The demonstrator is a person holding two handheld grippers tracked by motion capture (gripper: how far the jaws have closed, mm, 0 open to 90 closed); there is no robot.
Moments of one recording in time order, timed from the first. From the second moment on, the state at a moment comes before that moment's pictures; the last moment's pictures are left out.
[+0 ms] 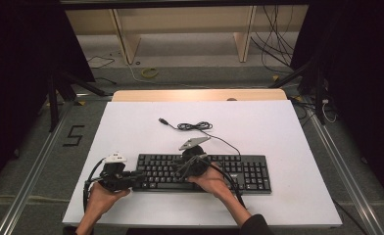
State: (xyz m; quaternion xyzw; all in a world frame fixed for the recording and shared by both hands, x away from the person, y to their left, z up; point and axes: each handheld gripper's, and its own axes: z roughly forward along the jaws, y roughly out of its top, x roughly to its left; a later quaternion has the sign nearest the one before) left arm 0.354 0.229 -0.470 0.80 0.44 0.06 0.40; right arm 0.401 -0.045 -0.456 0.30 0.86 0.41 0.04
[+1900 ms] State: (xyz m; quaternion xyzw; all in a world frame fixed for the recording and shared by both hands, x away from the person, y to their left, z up) left arm 0.358 0.225 -0.472 0.80 0.45 0.05 0.39; right arm 0.411 -0.034 -0.461 0.32 0.86 0.39 0.04
